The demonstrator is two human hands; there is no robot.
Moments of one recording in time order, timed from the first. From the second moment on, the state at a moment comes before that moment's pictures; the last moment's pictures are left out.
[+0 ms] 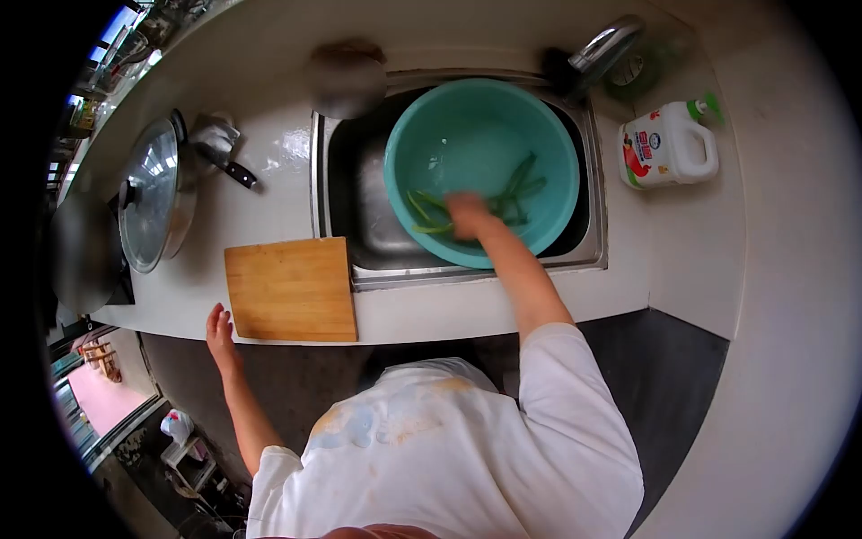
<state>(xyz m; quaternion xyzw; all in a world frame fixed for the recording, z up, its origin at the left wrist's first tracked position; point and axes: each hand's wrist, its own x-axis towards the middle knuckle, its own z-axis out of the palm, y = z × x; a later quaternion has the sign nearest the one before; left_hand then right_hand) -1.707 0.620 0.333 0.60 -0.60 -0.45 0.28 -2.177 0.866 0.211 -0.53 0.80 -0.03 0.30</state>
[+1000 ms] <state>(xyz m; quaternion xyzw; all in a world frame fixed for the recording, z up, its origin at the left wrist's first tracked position) -2.079 0.781 0.356 0.21 -0.49 -0.84 0.01 -2.182 0.914 0.311 -0.28 0.59 -0.55 0.53</state>
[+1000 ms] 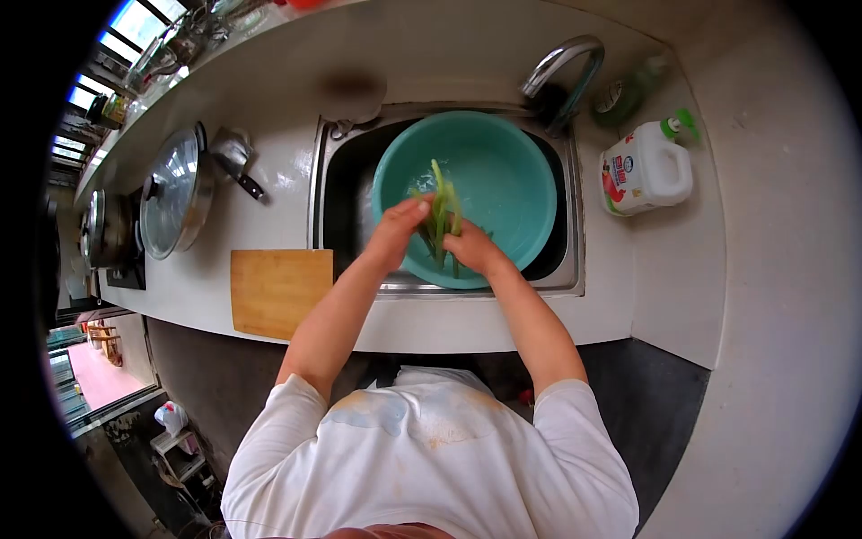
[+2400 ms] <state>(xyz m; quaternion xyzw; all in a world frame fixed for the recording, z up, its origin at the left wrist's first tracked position) -2.103 0.791 0.379 0.14 -0.54 -0.80 0.22 -2.182 0.914 0.359 -0.38 0.64 -0.54 0.38</state>
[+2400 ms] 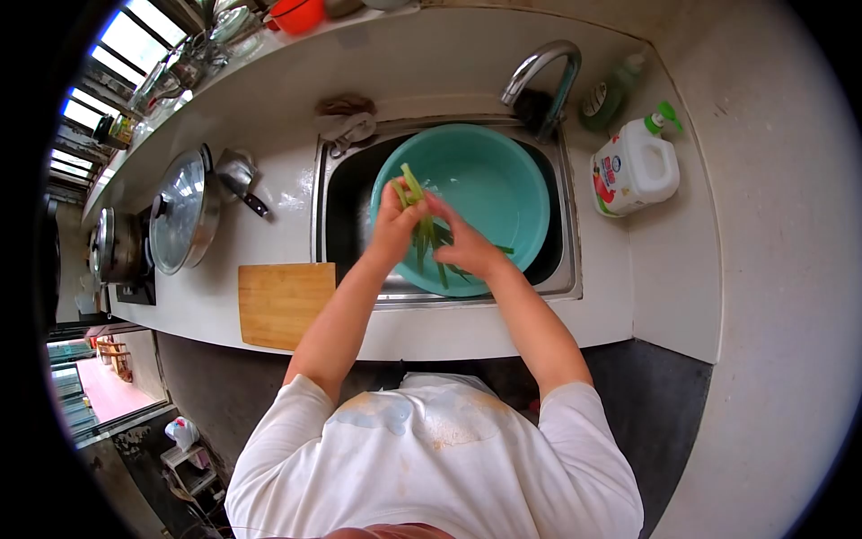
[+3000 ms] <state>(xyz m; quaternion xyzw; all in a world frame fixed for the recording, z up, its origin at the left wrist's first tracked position) -2.082 0.790 0.365 0.15 -0.63 -0.74 0.20 -2.200 0.889 0.299 -0.54 0.71 -0.45 0.05</state>
